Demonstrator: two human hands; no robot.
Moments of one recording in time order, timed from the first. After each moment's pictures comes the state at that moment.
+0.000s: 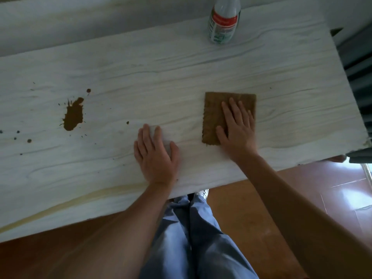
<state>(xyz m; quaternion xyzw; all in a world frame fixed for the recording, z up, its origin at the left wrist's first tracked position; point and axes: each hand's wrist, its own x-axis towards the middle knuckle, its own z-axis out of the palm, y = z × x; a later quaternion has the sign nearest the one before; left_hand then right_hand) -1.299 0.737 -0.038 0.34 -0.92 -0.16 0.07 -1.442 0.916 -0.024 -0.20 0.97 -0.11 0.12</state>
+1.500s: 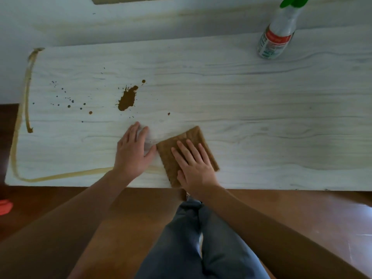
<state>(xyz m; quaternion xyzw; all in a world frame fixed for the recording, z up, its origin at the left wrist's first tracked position) -1.212 0.608 0.013 0.31 -0.93 -0.13 -0.14 -1.298 0.819 -0.022 -0.51 0.84 -0.09 0.16</state>
